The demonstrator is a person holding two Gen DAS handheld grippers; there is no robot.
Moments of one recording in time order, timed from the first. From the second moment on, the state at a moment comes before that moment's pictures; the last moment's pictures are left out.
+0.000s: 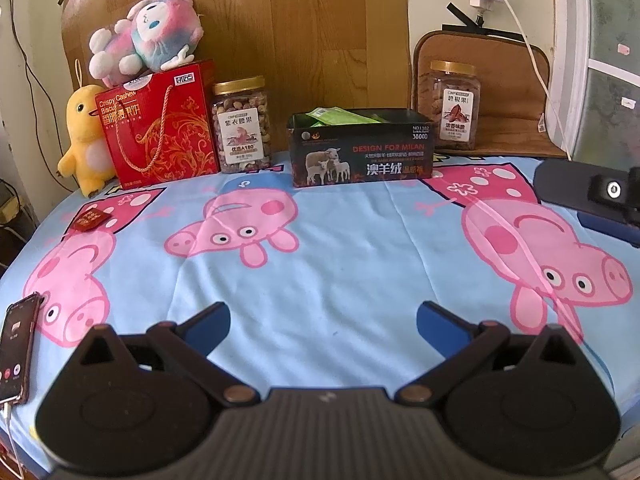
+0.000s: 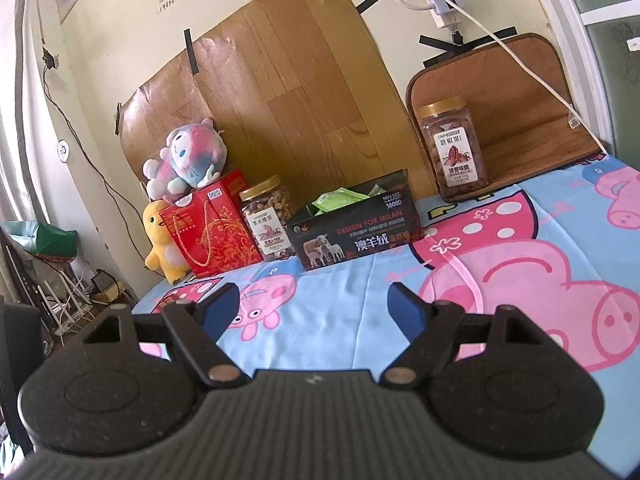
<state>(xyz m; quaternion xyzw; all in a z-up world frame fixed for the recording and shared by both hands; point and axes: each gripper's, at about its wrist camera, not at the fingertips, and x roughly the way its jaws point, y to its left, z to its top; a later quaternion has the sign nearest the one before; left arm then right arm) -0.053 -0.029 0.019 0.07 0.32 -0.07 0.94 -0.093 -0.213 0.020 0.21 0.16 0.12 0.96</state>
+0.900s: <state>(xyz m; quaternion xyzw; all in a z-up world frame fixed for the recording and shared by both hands) -0.052 -0.029 0.018 0.06 0.33 -0.08 0.94 -0.093 -0.213 0.018 0.21 0.16 0.12 0.96</state>
